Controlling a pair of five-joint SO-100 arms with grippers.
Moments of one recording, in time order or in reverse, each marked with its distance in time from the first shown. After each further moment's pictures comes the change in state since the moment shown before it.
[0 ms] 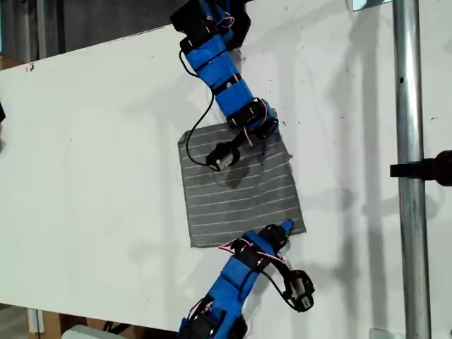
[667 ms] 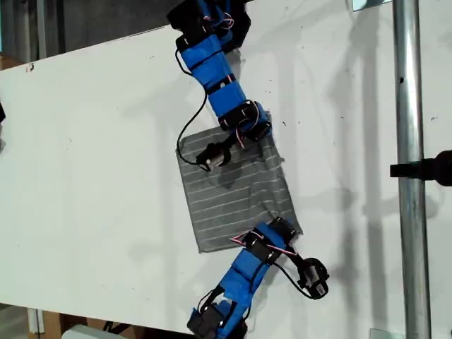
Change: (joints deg) arm 0 1.8 -8.5 -7.6 -0.6 -6.2; arm 1 1.3 4.4 -0.2 1.2 0.0
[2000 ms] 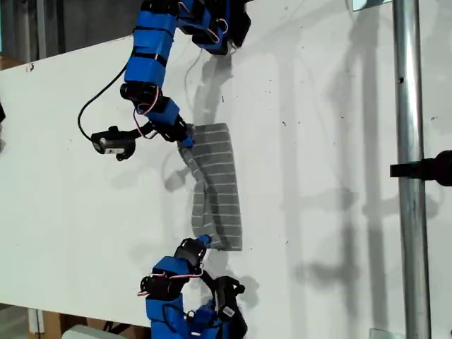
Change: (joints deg) arm 0 -32.0 52.6 33.3 5.8 20.4; arm 1 33.0 22.9 -1.9 4.0 -30.1
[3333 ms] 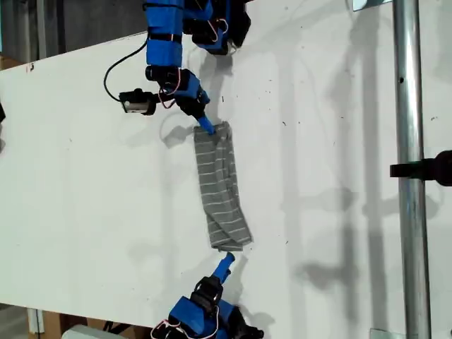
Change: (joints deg) arm 0 16.7 43.4 28.2 -0.4 -18.8; arm 1 3.2 19.0 43.2 -10.8 25.8
